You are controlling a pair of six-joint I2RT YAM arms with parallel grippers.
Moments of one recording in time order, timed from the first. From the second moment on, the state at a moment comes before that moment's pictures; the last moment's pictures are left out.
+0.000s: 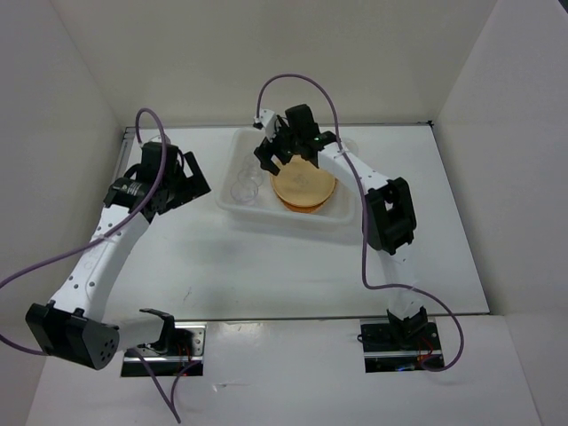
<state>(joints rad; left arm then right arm) -0.23 1.20 1.28 -0.85 -0.18 -0.63 0.51 2.19 1.96 -0.38 -0.38 -0.47</state>
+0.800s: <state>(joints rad) -0.20 1.40 1.39 -0.86 -0.14 -0.50 0.57 2.33 1.98 -0.27 -0.33 -0.43</state>
